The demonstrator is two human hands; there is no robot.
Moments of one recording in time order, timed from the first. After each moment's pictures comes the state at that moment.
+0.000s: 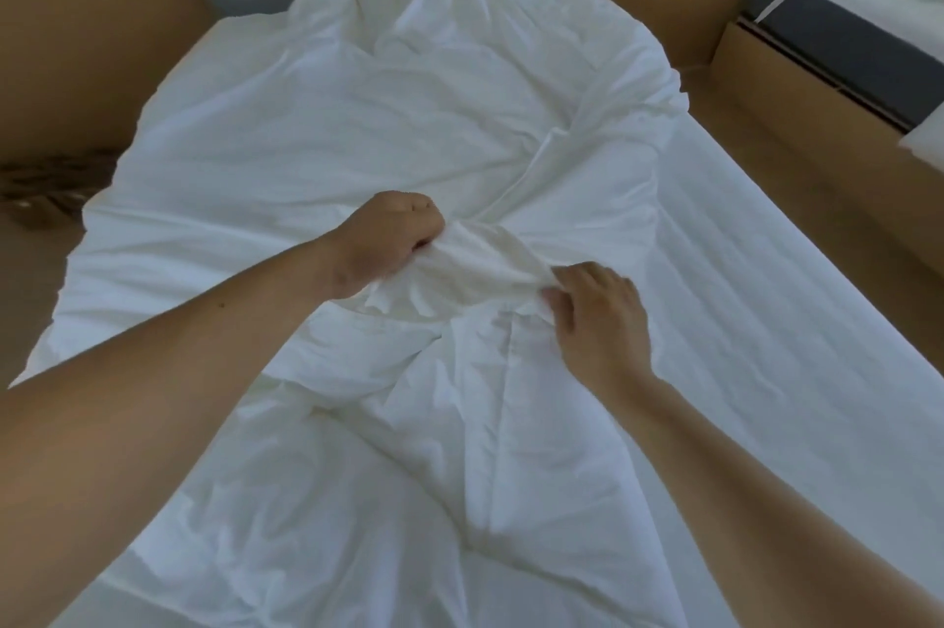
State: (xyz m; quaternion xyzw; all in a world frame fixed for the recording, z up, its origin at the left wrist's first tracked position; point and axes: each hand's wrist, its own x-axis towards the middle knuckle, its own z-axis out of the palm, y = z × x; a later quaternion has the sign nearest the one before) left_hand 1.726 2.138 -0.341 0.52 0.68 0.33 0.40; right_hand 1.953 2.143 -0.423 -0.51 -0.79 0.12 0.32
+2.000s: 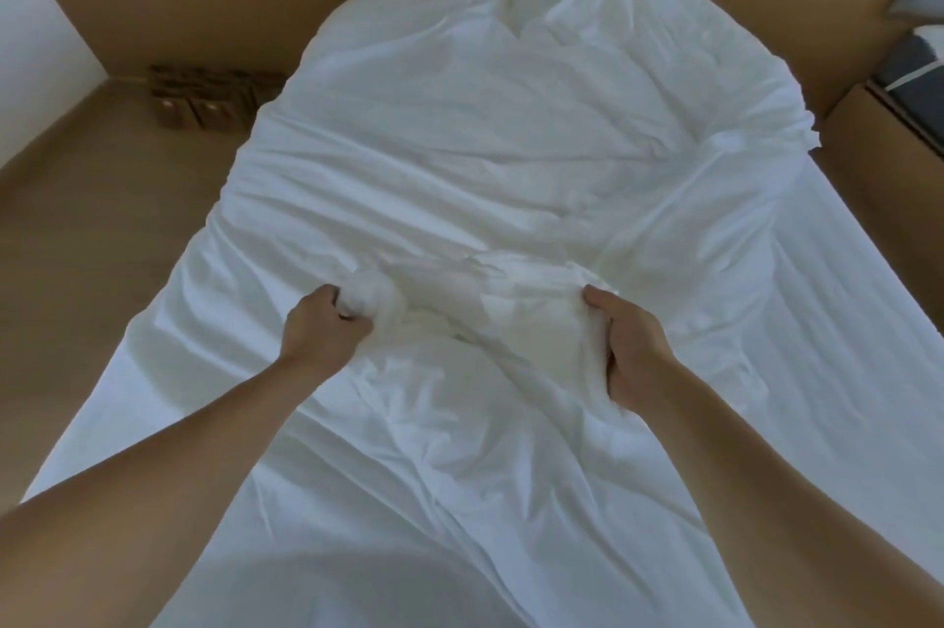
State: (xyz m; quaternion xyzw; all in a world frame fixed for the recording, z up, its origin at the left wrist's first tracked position) left_hand 1.584 1.882 -0.439 0.29 0.89 0.29 0.21; right_hand 1.850 2.022 -0.397 -0.59 -0.33 0.70 0.25
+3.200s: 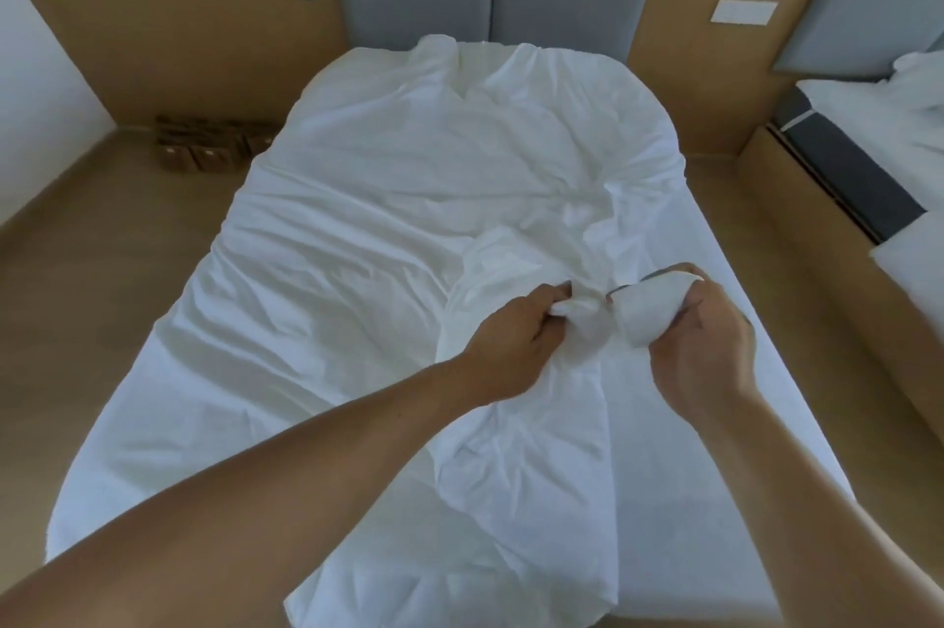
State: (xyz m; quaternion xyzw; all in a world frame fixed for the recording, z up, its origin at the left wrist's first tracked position) left_hand 1.907 1.874 -0.232 0.59 0.64 0.37 0.32; right_hand 2.076 1.936 -0.192 -0.37 -0.46 0.65 0.48
